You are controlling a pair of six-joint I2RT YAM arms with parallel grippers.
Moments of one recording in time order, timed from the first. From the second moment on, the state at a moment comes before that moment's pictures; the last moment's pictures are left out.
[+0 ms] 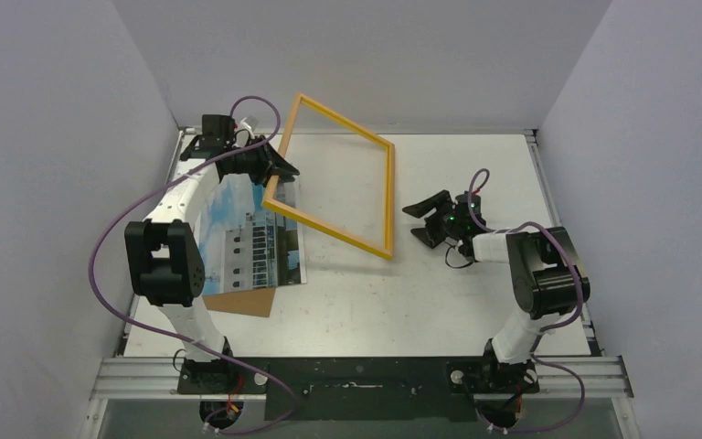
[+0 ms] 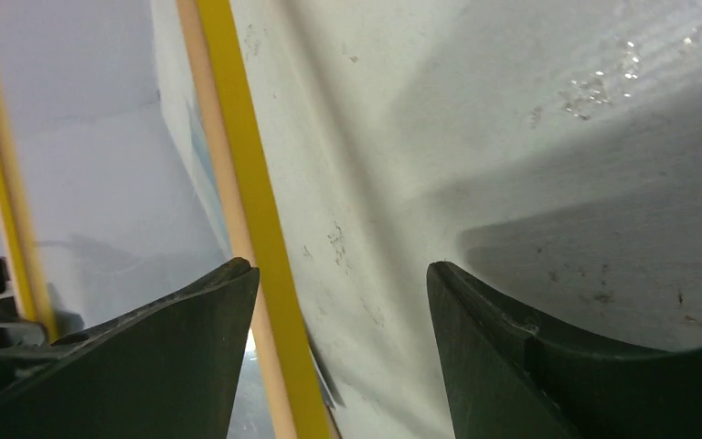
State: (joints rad) left arm -0.04 1.82 1.51 -0.51 0.81 -0.77; right arm 0.16 1.75 0.65 0.52 -0.38 1.28
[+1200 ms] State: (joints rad) left arm -0.57 1.91 2.25 -1.26 0.10 -0.36; right arm 0.35 1.85 1.07 -0.13 -0.17 0.89
